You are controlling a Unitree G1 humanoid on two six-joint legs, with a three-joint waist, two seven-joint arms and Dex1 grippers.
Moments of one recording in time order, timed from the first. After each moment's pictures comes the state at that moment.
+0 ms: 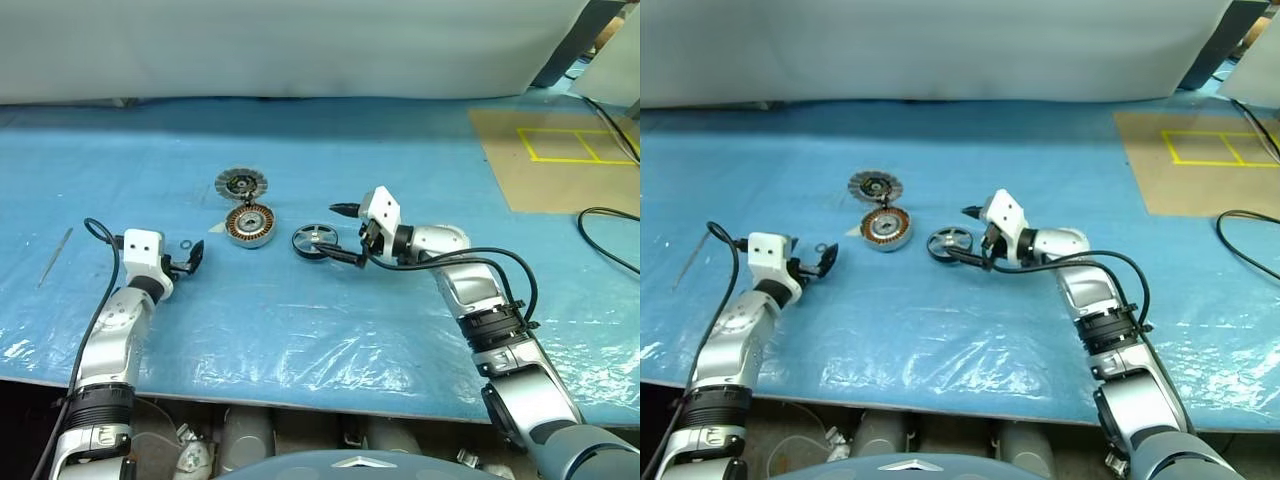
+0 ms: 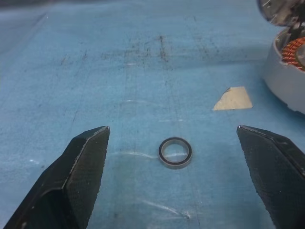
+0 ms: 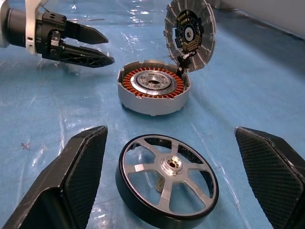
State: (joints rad) left arm -0.18 0.41 0.23 0.21 -0.25 0.16 -0.33; right arm -0.56 -0.36 0.20 0.19 0.16 0.18 0.93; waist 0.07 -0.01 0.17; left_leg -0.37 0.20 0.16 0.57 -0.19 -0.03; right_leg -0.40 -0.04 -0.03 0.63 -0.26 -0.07
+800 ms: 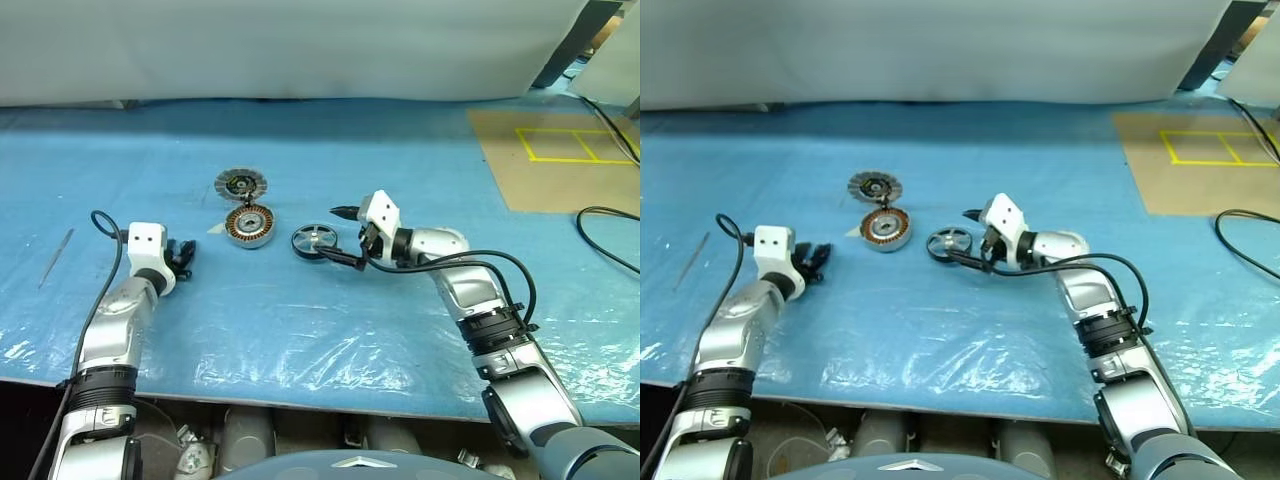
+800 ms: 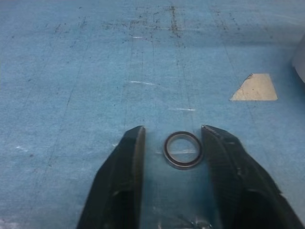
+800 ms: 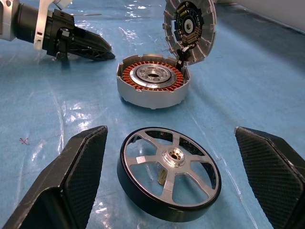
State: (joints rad) left arm -0.23 0.41 0.24 0.23 -0.25 0.33 -0.32; right arm -0.55 -0.36 0.21 0.19 0.15 0.18 0.92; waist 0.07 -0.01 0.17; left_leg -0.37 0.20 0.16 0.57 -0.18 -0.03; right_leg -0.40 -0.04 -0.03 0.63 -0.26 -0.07
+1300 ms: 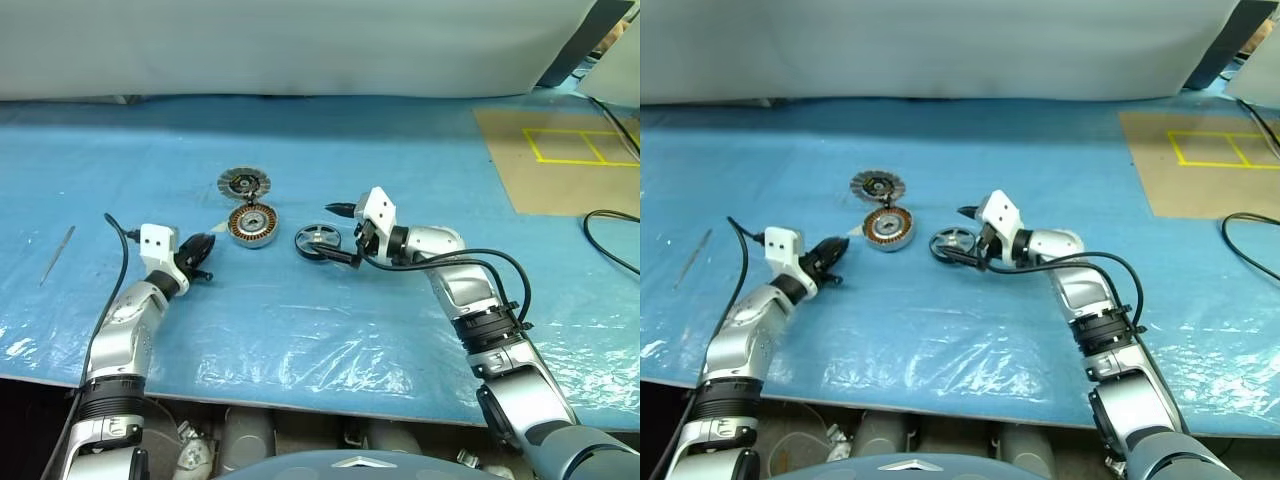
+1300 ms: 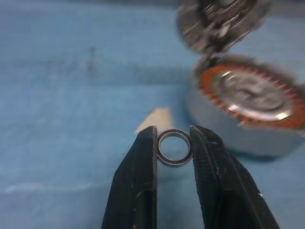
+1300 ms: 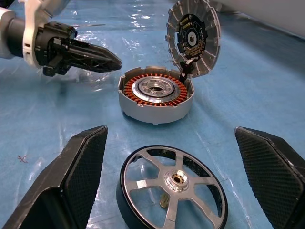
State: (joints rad) left arm -0.22 0.36 0.23 0.17 -0.38 0.18 -0.58; right arm -0.57 -0.33 0.21 0.19 0.16 0.18 0.91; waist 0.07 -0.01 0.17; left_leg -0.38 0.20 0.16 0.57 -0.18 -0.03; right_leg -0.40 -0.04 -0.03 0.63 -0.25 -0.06
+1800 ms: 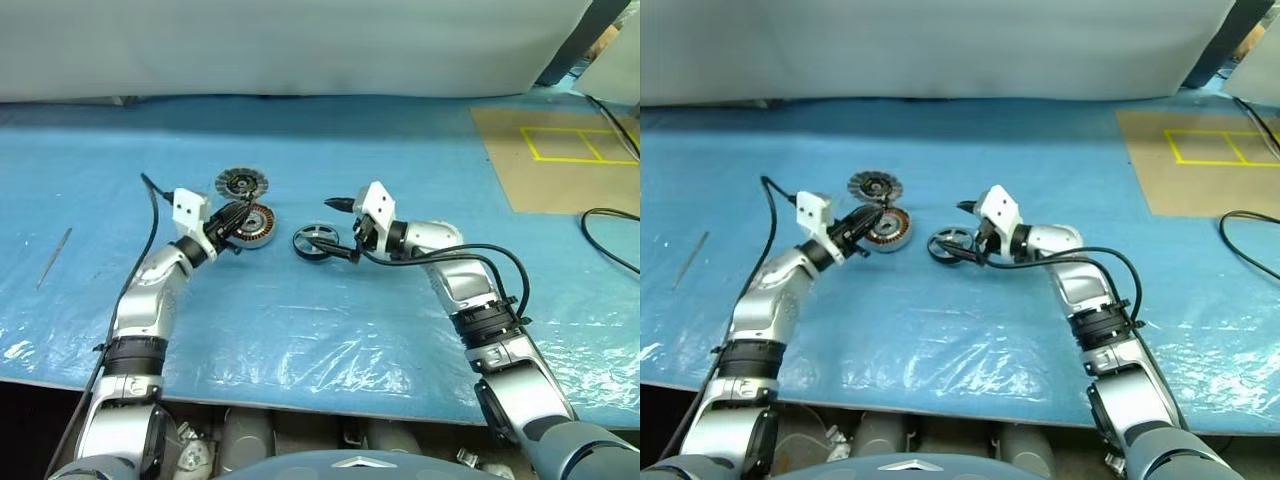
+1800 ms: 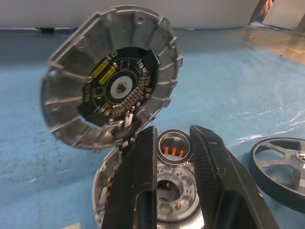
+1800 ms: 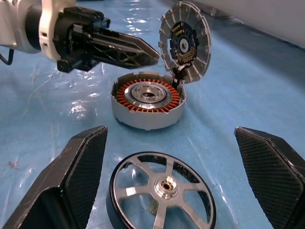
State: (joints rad) left arm -0.43 0.34 0.11 0.28 -0.33 0.16 -0.65; right arm -0.60 -0.32 0.21 0.21 0.16 0.17 0.90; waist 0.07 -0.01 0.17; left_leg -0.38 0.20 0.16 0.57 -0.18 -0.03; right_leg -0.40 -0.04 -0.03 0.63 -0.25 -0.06
